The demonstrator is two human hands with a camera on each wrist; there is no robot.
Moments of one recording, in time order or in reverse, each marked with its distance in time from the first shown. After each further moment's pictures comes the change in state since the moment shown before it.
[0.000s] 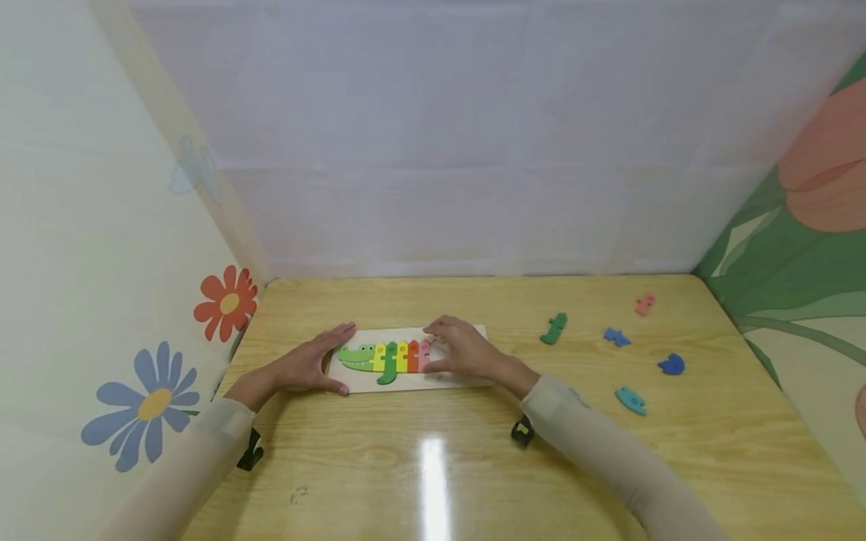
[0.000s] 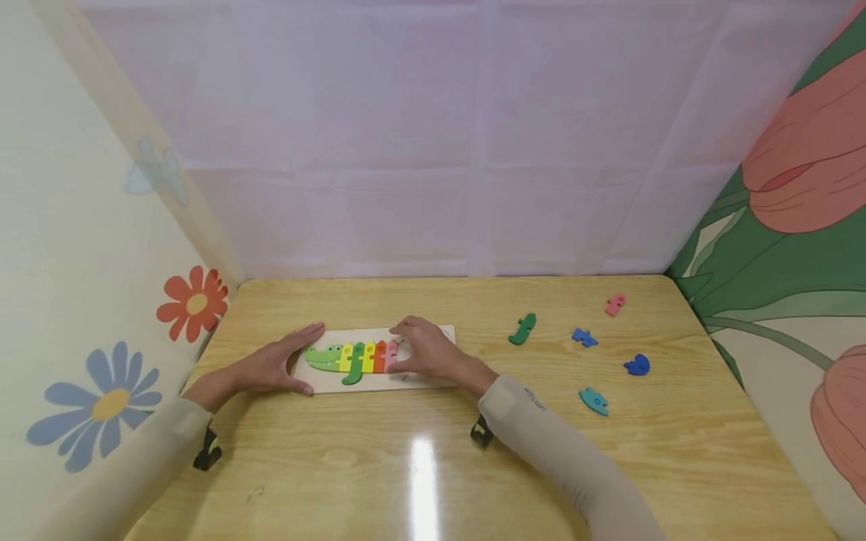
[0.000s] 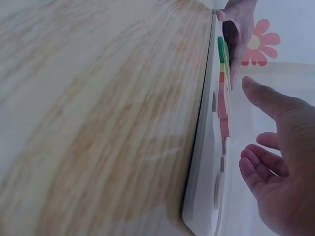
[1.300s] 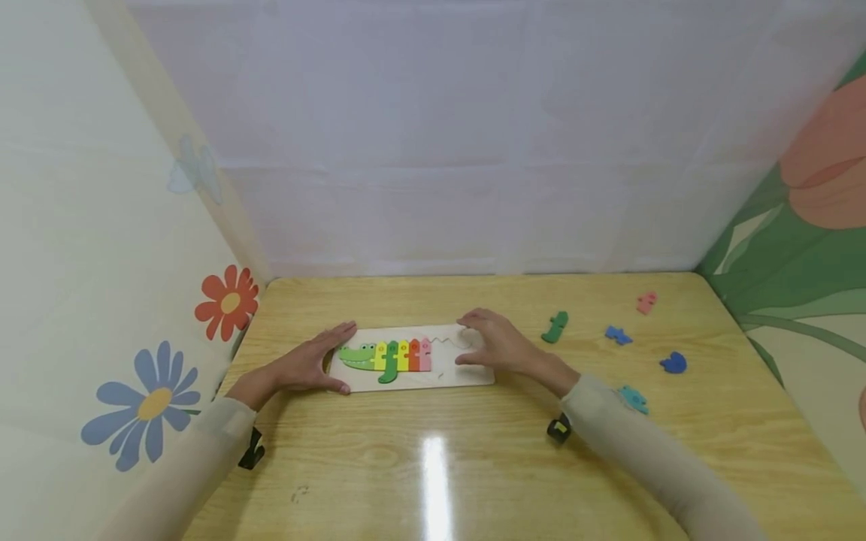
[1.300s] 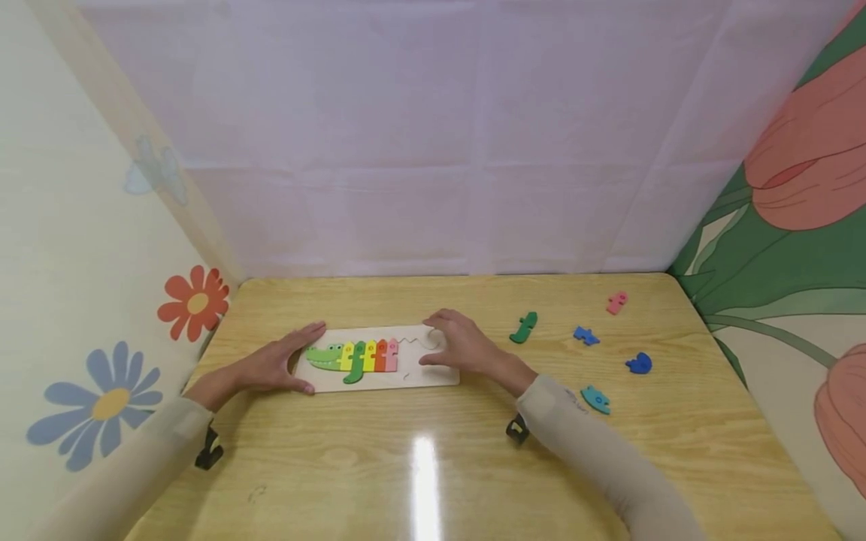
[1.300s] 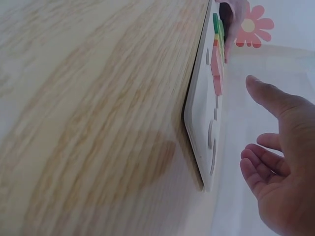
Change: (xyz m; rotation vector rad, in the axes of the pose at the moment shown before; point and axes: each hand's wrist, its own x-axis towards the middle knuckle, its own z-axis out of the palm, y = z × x) left_hand 0.000 -0.001 0.001 0.001 0.001 0.010; right_hand -0.034 0.026 -0.034 -0.064 0.046 0.053
